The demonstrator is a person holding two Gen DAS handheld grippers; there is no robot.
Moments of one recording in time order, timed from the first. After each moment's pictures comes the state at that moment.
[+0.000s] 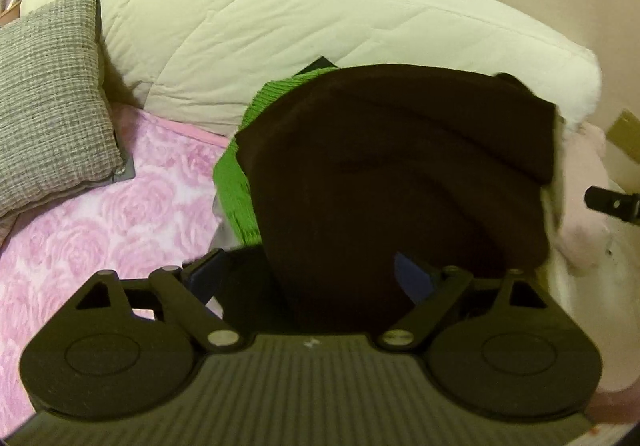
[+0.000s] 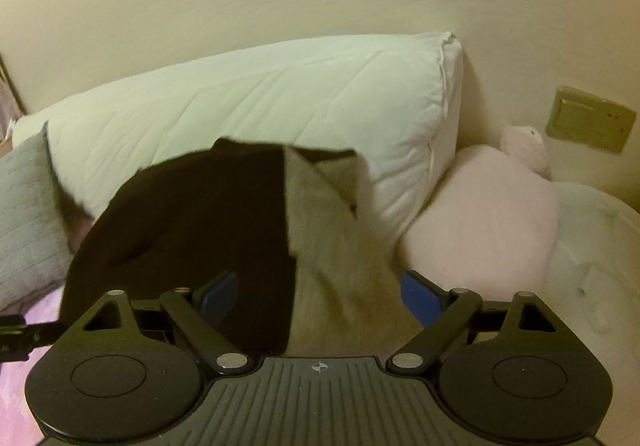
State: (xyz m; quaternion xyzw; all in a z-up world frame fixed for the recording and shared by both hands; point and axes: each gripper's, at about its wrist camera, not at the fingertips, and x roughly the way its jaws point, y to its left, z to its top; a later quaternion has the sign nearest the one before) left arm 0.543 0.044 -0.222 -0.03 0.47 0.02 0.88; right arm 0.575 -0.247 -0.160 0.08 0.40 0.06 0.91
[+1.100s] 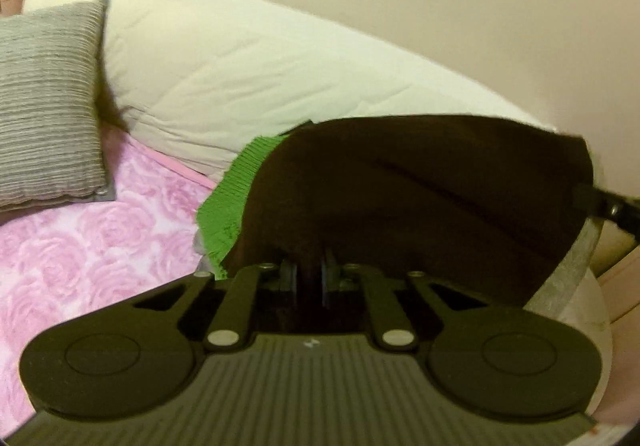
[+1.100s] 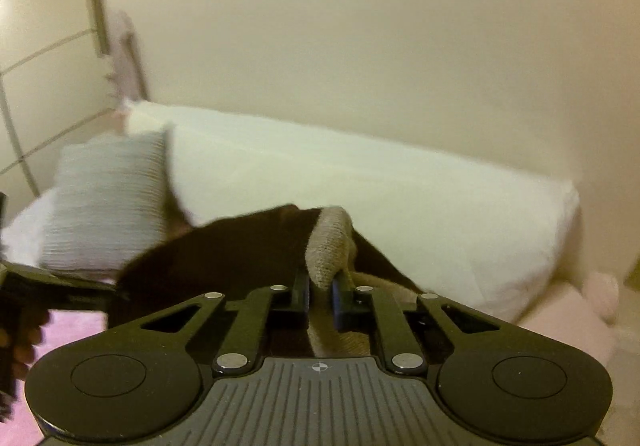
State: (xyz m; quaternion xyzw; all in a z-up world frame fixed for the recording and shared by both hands) left arm 0.507 0.070 -0.169 -0.11 0.40 -0.01 0.91; right arm 0.549 -0.207 -0.072 0.00 0.29 0.25 0.92
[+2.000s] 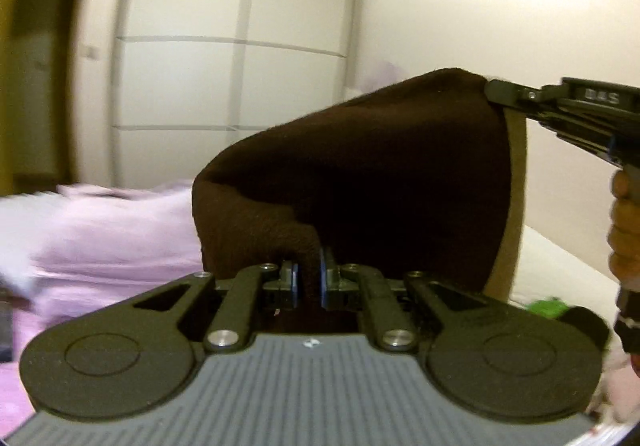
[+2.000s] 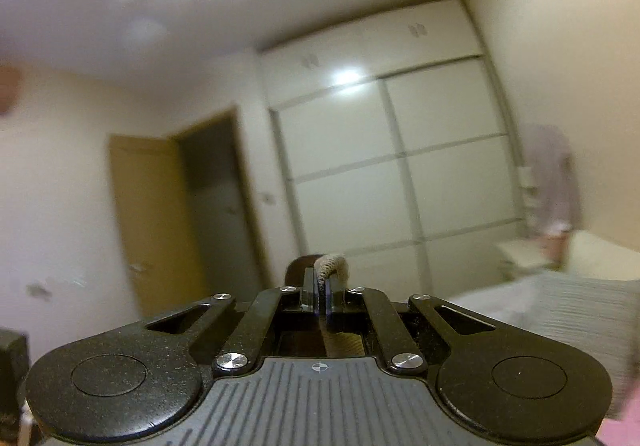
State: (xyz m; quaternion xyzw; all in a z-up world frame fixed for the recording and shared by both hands) left arm -0.103 0.181 0.084 -0.12 0.13 0.43 0.89; right arm 0.150 0.093 0.154 0.09 0.09 0.74 0.67
